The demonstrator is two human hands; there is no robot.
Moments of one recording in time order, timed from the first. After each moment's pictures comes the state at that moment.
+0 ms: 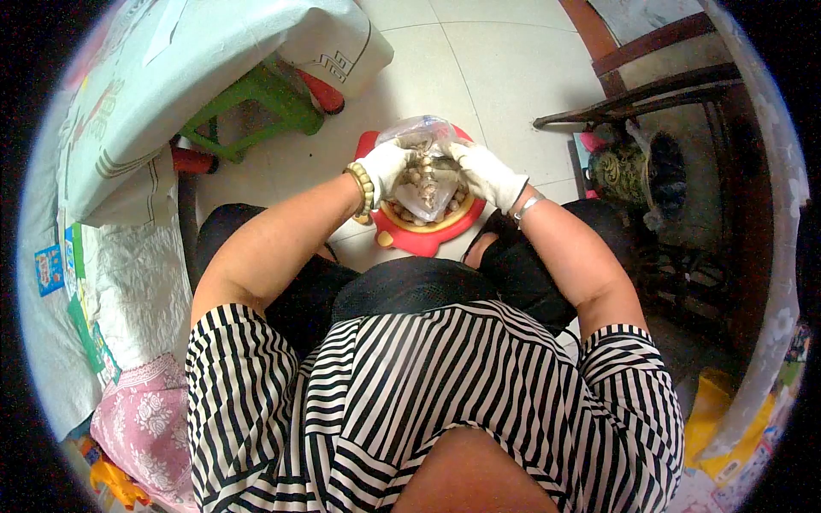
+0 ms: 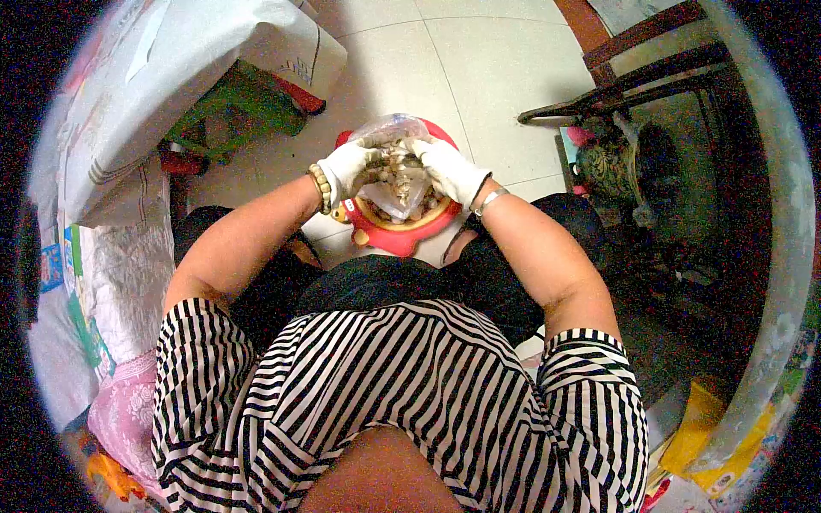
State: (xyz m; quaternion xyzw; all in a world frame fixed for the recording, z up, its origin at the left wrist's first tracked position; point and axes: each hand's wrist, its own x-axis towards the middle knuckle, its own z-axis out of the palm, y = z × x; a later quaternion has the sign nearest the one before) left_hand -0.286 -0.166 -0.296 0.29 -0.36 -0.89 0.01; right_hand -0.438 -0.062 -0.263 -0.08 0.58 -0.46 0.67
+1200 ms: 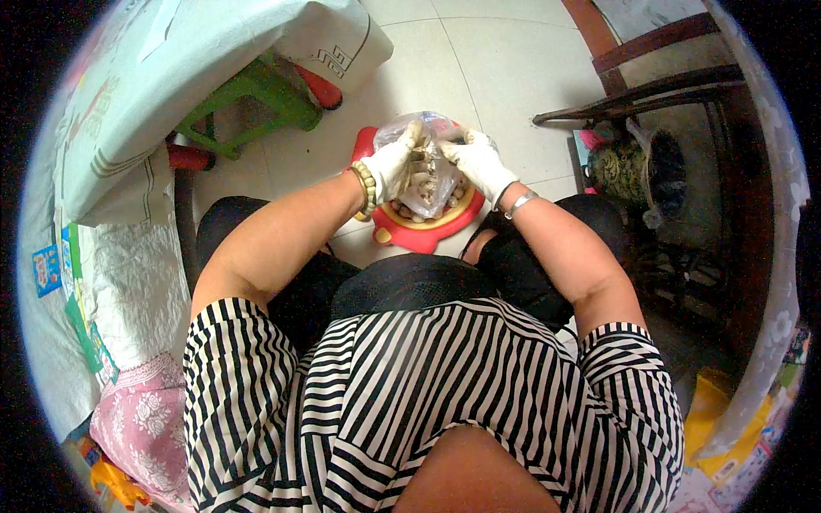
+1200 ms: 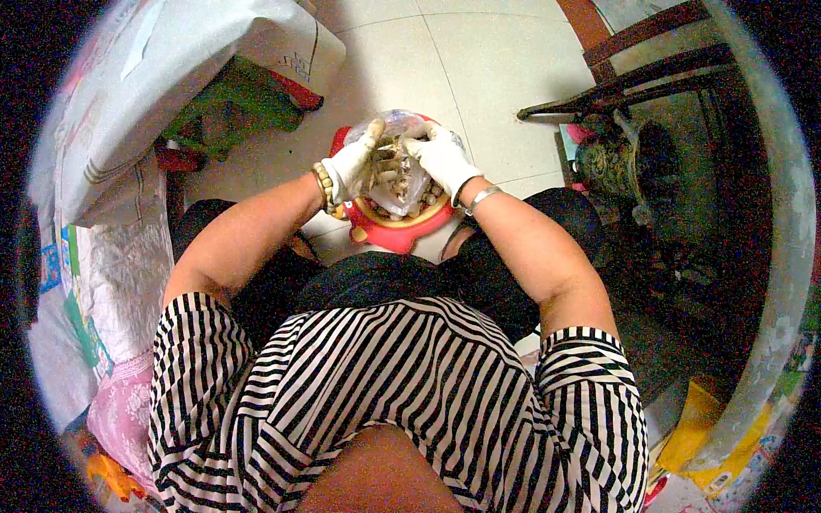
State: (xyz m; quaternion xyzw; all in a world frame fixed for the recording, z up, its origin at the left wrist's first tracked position) left_hand -0.296 -0.158 -0.303 0.33 -0.28 -0.90 -0.02; right_hand -0.440 -0.063 -0.273 -0.32 0.76 -0.37 0.43
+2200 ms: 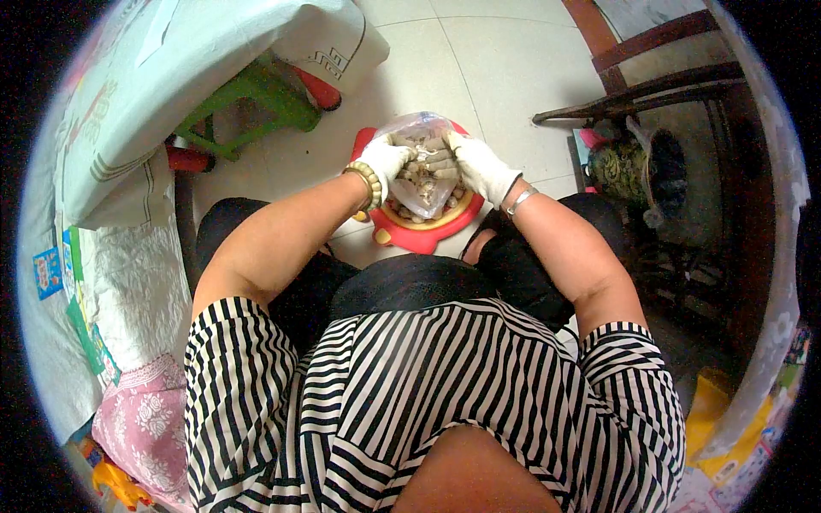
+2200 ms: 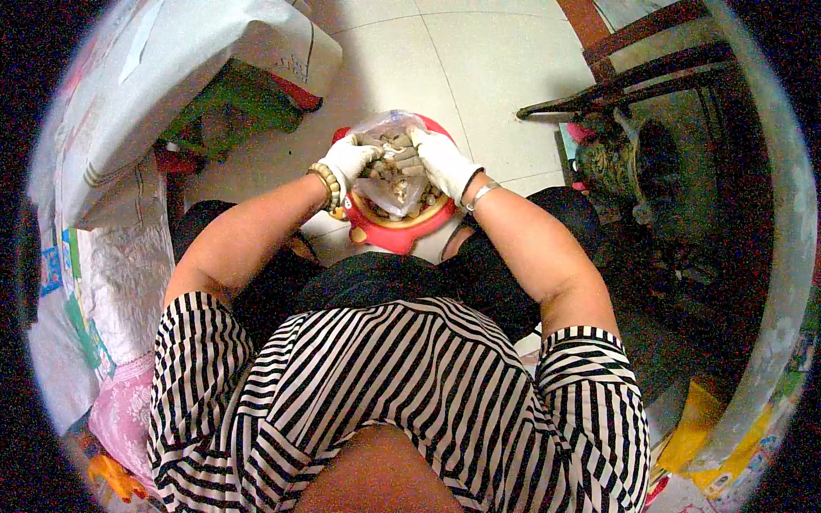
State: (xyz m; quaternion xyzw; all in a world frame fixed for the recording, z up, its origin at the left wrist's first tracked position) left_hand -0.290 -0.161 -0.306 0.43 -0.50 -0.75 0.08; right_hand -0.440 -0.066 -0.271 -0.11 0.61 -0.43 0.65
